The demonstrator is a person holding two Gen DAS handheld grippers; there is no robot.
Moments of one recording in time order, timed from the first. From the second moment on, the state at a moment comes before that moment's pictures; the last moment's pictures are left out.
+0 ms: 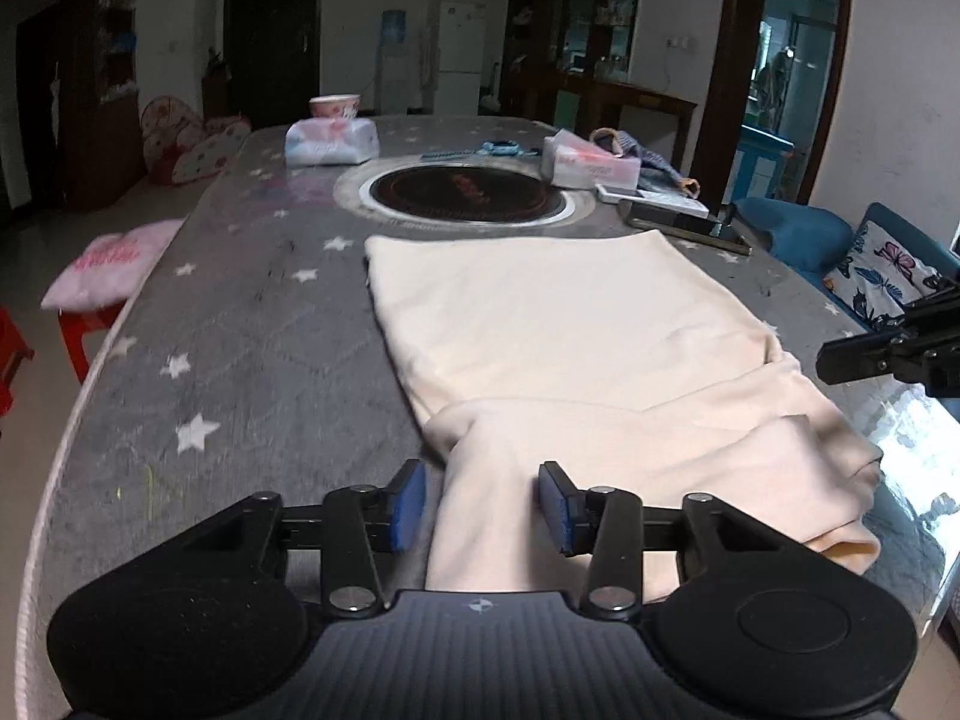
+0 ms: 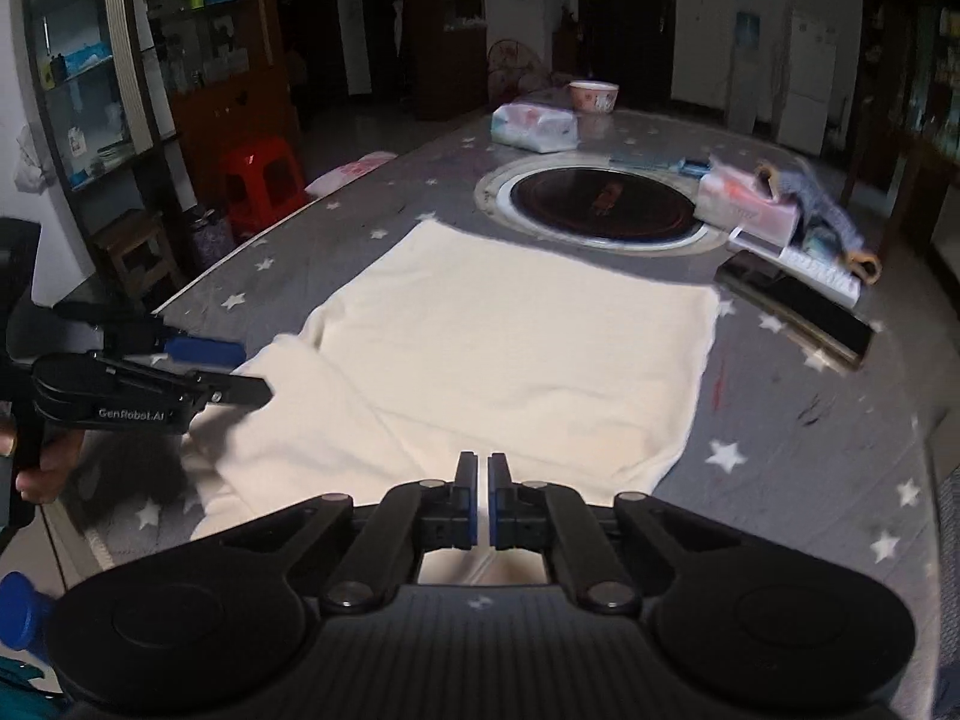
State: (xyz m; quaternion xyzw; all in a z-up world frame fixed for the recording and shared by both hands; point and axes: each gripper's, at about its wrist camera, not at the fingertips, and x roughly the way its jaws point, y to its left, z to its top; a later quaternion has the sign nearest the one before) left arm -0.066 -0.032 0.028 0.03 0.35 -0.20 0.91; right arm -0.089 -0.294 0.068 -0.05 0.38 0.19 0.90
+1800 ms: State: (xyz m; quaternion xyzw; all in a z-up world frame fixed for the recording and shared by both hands) left arm -0.050 -0.010 0.029 -0.04 0.34 -0.17 0.93; right arm -0.060 -0.308 0.033 0.04 0.41 0.18 0.89
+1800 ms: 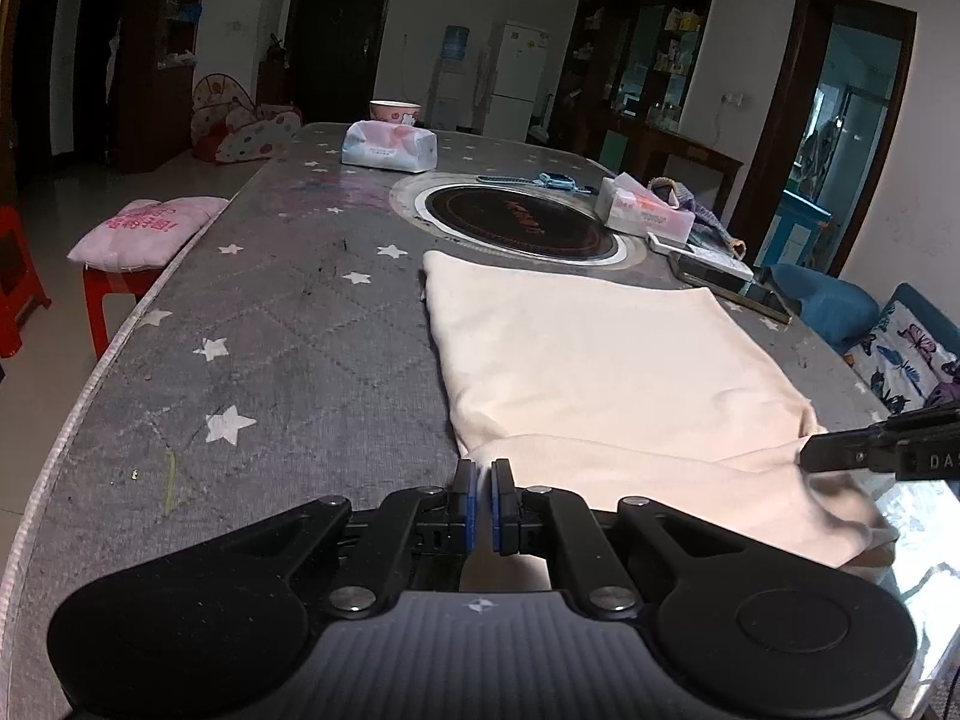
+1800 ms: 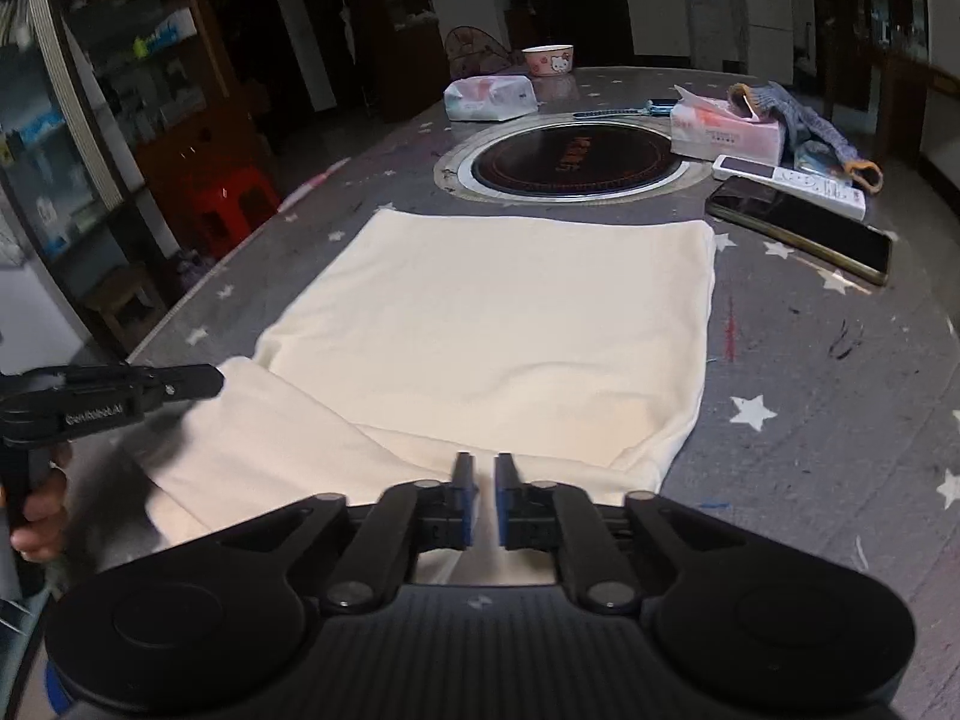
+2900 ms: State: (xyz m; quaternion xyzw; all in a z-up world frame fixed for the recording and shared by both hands) left arm -0.053 -0.028 0.051 -0.02 0.33 -0.21 0.92; right arm -0.063 -0.284 0.047 -0.04 0.39 0.21 0.90
